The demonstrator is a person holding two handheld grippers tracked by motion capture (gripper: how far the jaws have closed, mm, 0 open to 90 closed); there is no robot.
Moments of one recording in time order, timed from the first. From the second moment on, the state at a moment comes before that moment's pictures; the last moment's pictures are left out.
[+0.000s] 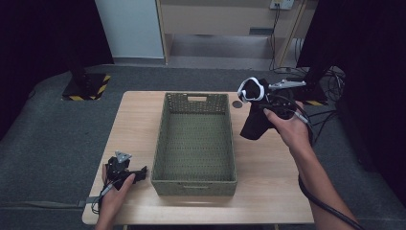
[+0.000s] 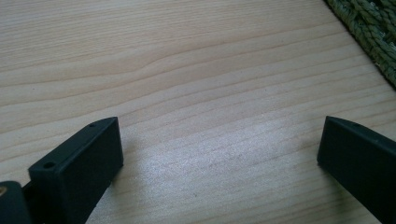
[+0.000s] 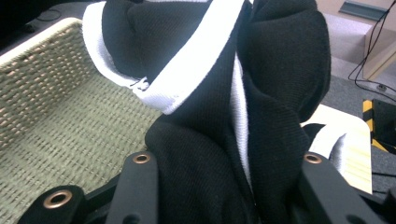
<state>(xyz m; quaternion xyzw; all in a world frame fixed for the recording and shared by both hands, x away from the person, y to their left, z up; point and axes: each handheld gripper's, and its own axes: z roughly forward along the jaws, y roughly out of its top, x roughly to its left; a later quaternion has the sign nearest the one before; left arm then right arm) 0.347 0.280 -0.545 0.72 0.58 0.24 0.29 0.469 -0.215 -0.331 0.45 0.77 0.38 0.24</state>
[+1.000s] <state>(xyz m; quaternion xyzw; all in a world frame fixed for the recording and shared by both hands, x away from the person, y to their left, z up) 0.347 0.280 -0.545 0.72 0.58 0.24 0.29 0.485 -0.238 -0.376 0.49 0.77 0.34 0.23</state>
